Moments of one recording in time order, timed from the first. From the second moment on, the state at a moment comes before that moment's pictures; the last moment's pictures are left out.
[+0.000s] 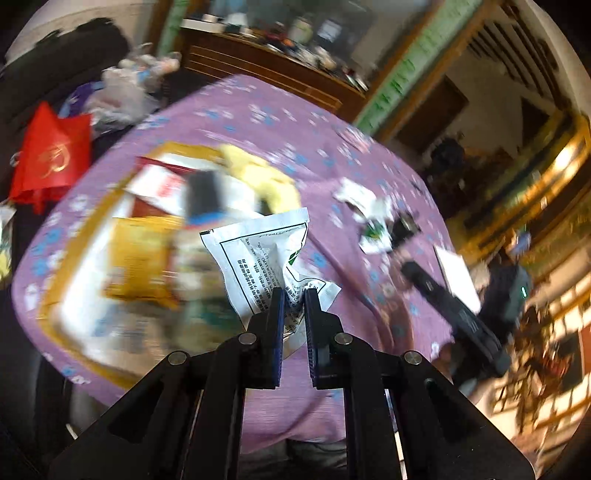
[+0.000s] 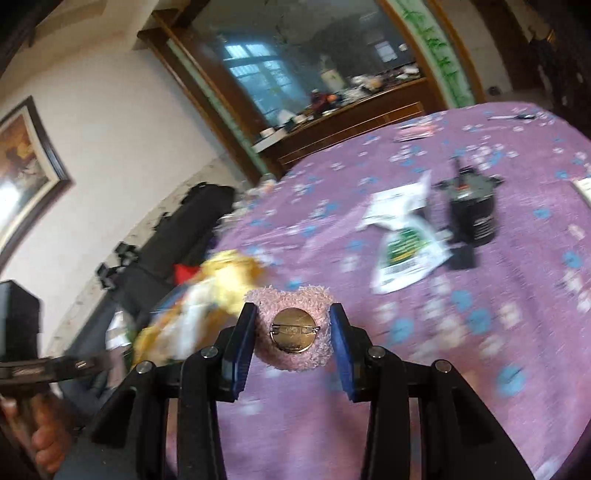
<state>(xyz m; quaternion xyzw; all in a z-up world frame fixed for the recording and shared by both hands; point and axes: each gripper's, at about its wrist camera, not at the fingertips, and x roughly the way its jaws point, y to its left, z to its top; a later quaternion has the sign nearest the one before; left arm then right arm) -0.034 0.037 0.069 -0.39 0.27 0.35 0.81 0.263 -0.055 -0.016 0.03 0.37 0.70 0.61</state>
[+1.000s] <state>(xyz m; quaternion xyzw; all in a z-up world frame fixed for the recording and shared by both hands) -0.096 0.138 0.040 -0.38 0.28 0.39 0.79 0.083 0.005 -0.029 -0.17 0.36 0.76 0.52</state>
